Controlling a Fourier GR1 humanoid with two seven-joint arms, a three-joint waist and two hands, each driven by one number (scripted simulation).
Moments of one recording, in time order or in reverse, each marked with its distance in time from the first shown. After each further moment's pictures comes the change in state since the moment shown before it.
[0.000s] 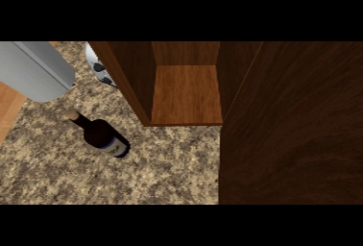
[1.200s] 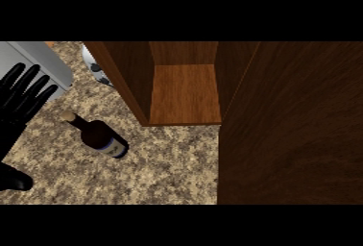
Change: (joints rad) left arm 0.045 -0.138 -0.177 0.460 -0.440 -0.344 -0.323; right arm 0.042 0.008 -0.066 0.021 -0.009 0.056 -0.073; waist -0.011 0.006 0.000
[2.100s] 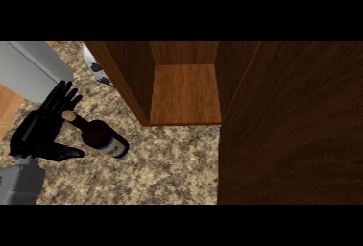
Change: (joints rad) left arm -0.078 -0.039 -0.015 0.580 -0.343 -0.129 -0.465; right arm 0.045 0.007 -0.044 0.015 -0.029 0.071 -0.040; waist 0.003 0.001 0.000
